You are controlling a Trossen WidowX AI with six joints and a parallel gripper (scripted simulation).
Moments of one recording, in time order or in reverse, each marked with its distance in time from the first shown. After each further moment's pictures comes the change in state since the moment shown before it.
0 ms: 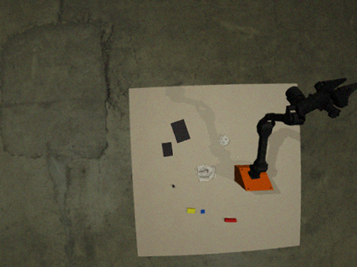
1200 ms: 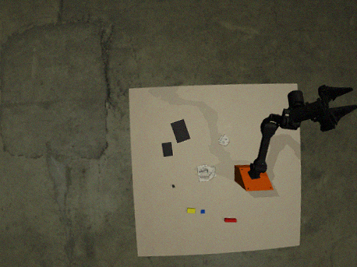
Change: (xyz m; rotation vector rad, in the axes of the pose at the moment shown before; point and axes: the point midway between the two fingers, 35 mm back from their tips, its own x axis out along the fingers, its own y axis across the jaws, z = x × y) arm -0.049 0.088 0.002 0.210 0.037 0.408
